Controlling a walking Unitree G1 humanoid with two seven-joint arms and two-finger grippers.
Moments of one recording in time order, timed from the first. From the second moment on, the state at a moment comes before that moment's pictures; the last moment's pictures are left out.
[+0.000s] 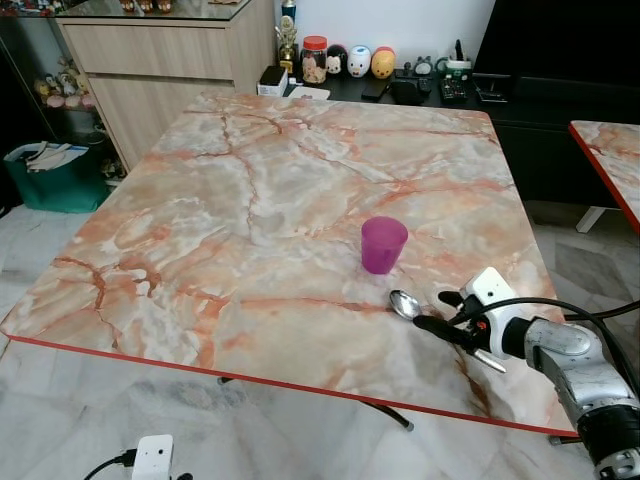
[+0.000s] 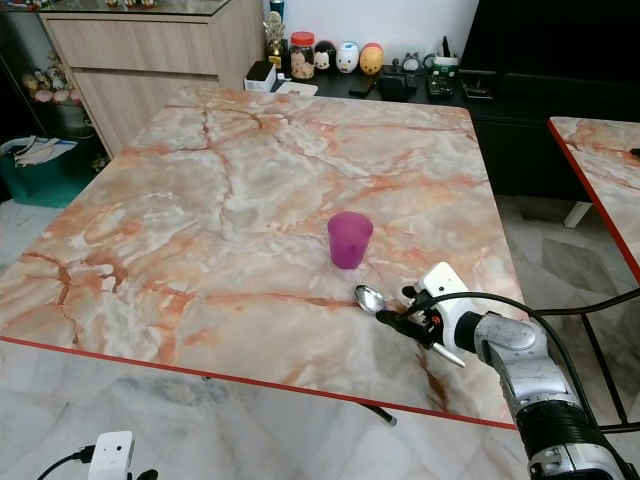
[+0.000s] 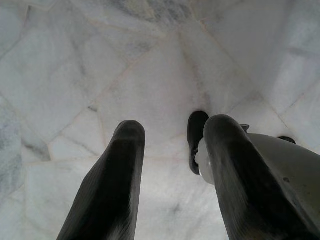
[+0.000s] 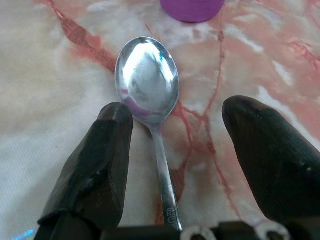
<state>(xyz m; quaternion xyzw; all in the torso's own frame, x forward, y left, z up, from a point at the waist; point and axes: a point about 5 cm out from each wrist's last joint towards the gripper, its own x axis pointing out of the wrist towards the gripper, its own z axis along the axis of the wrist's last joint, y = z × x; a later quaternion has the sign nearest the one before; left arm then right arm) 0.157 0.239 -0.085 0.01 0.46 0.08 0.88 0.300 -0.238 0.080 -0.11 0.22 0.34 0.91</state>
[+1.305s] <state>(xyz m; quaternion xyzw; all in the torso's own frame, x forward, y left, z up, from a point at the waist) 0.156 0.238 -0.085 0.01 0.47 0.07 0.88 0.295 -0.235 0.068 -0.13 0.25 0.36 0.89</state>
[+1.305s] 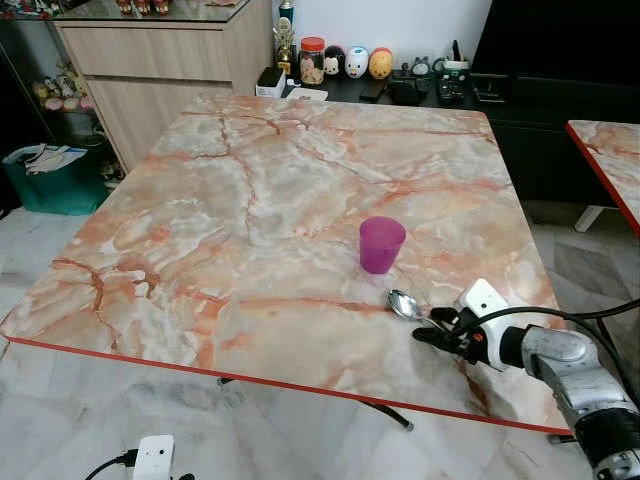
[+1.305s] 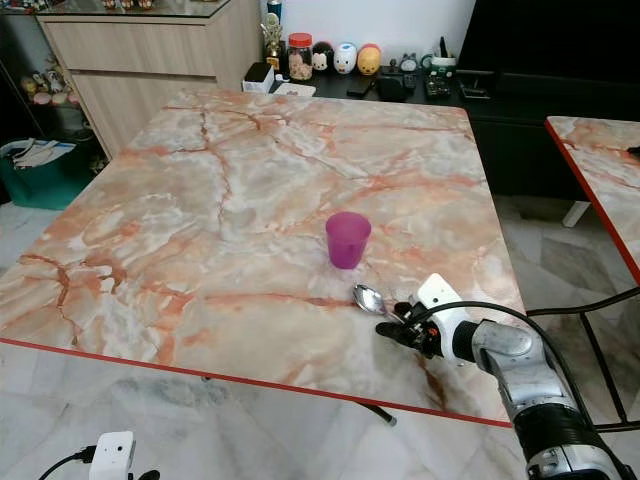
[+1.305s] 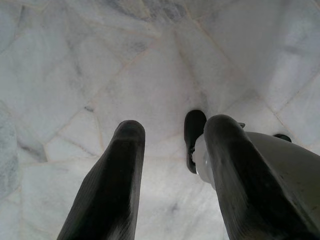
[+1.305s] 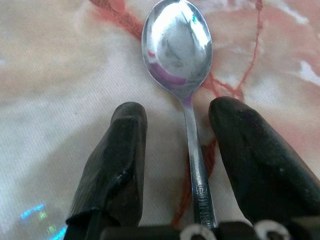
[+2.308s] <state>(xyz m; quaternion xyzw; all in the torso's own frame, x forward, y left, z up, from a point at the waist) 0.155 0.238 -0.086 0.01 0.47 0.06 0.88 0.297 -0.224 0.061 -0.14 0.25 0.37 0.89</state>
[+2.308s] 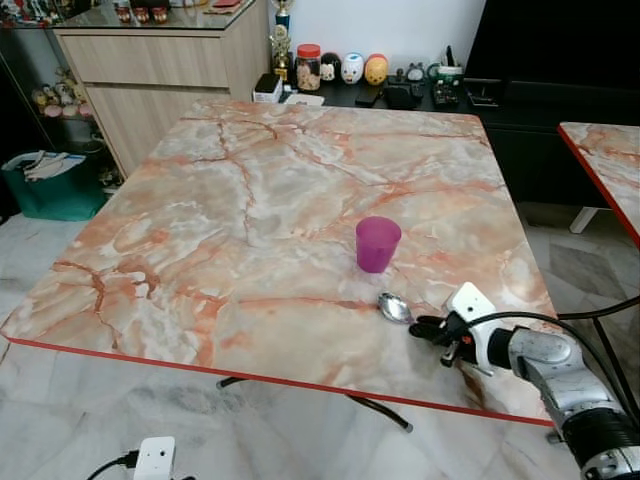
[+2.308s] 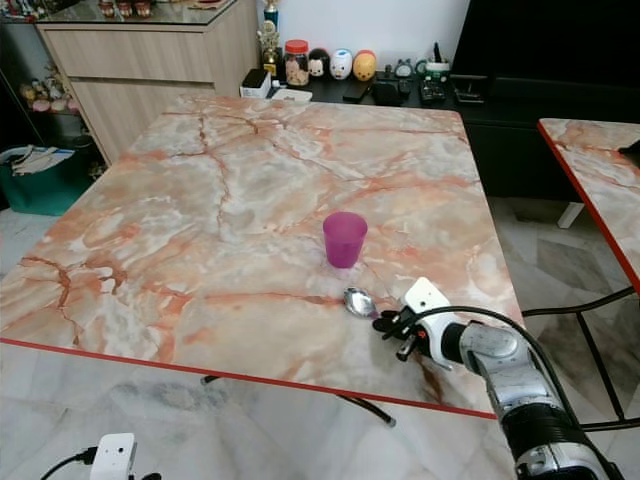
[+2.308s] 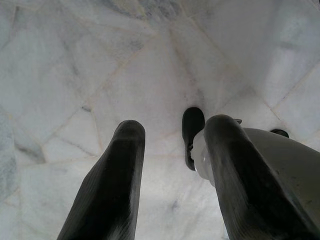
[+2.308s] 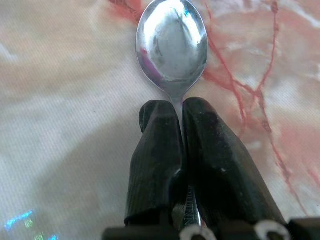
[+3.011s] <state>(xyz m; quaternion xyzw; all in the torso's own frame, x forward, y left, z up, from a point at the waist) 0.157 0.240 -0.085 0.01 0.47 0.05 0.88 0.305 -0.119 0.134 -0.07 -0.06 0.36 0.93</state>
